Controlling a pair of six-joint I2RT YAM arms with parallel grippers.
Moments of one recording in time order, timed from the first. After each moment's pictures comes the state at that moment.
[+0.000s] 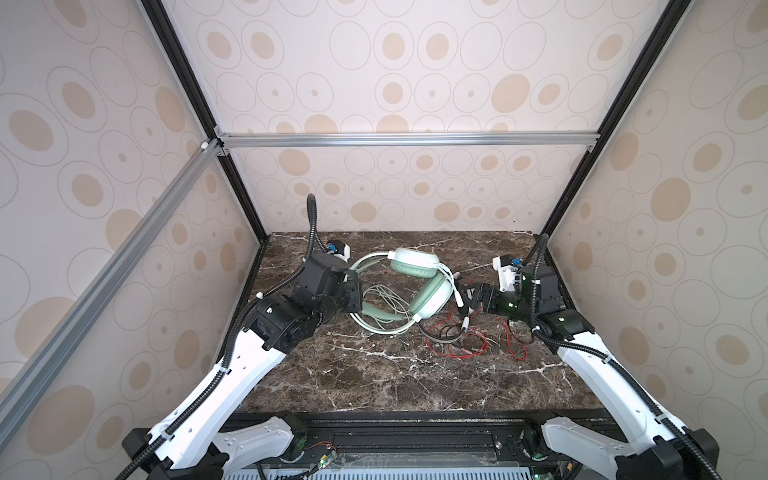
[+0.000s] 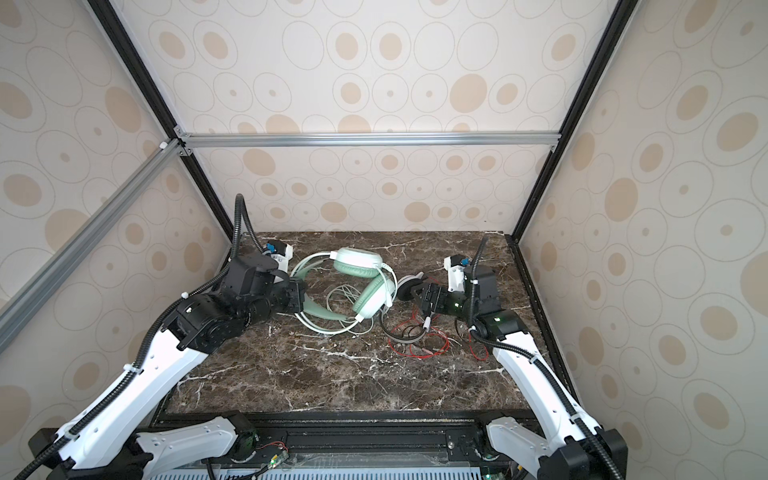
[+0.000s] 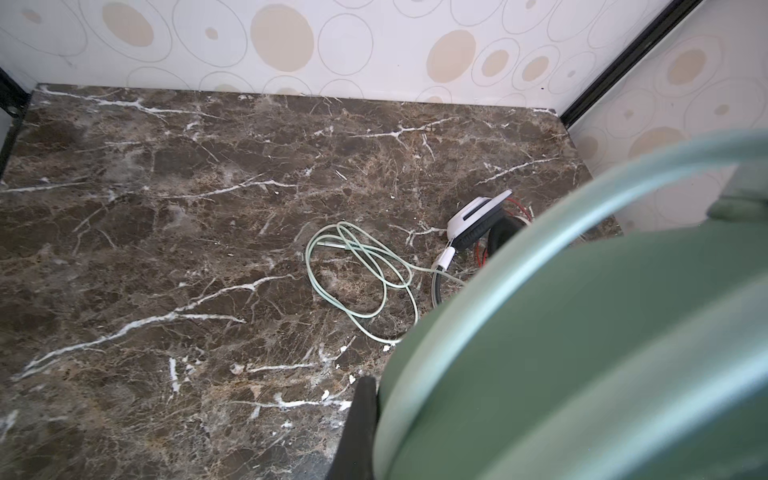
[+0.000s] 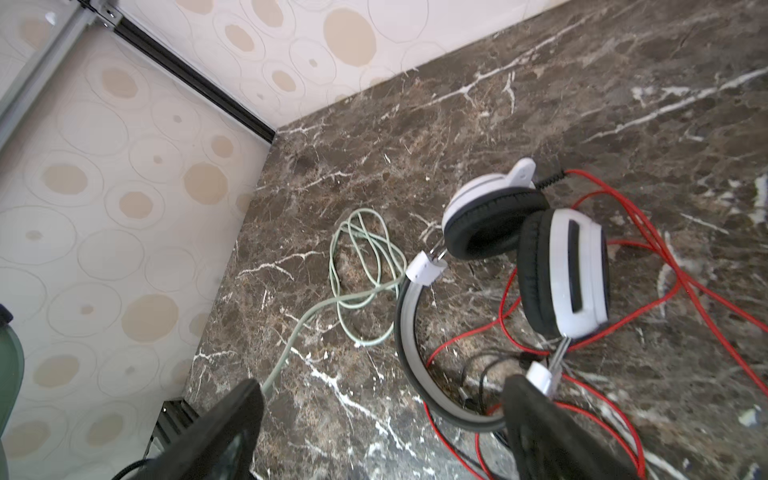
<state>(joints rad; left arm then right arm) -0.65 1.15 1.42 -0.93 -0.23 -0.47 0.25 1.08 0.90 -0.35 -0.40 0.49</state>
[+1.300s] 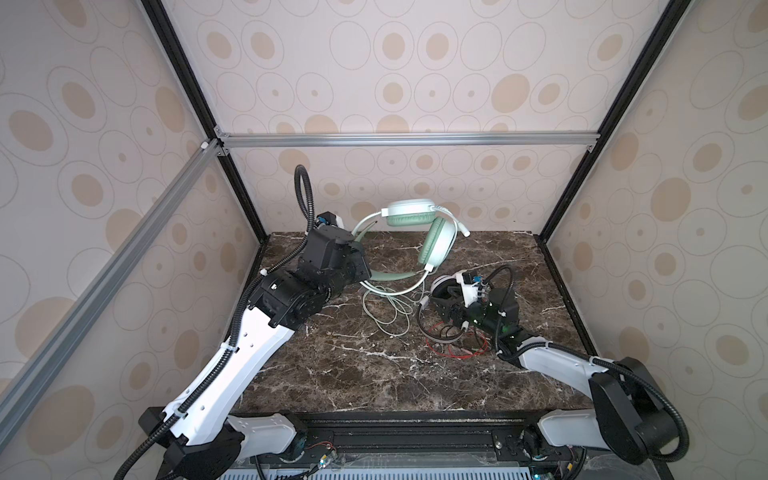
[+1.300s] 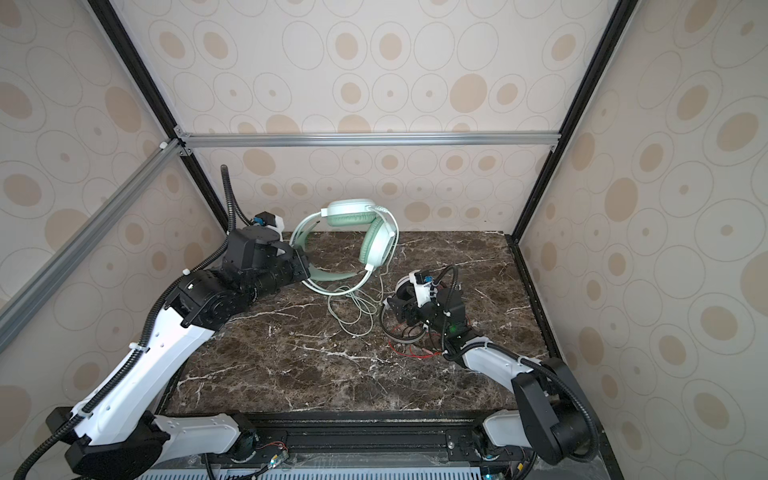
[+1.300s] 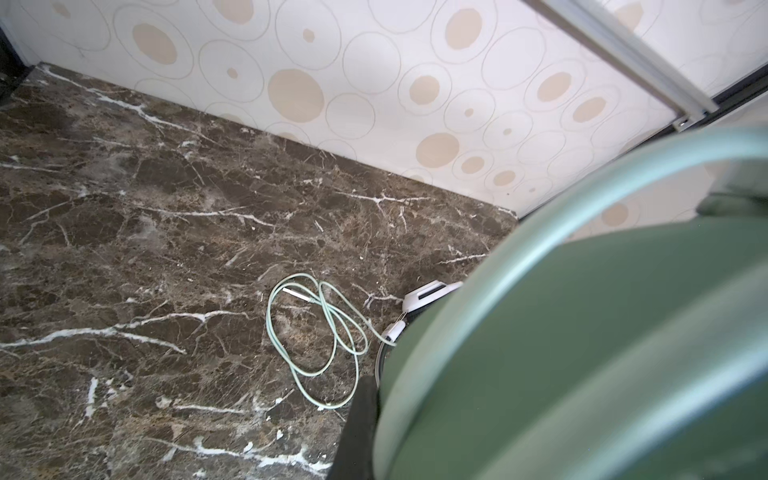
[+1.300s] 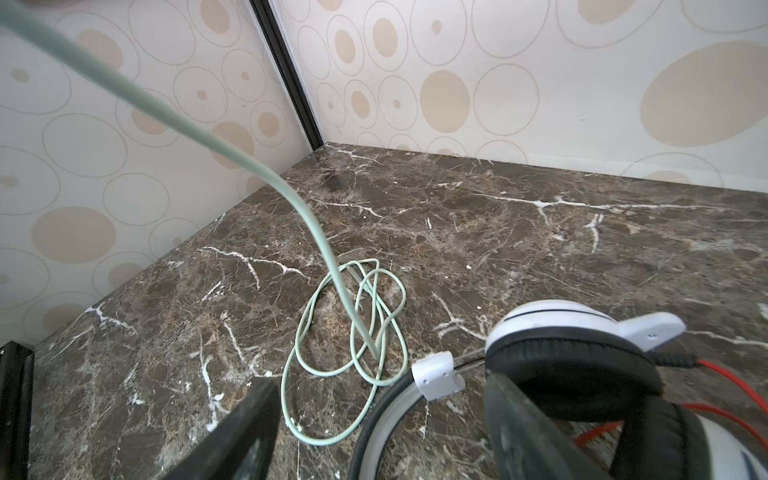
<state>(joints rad) -0.64 1.26 1.64 -0.89 -0.28 -0.72 0.42 1.37 0.56 0.58 -0.35 0.18</state>
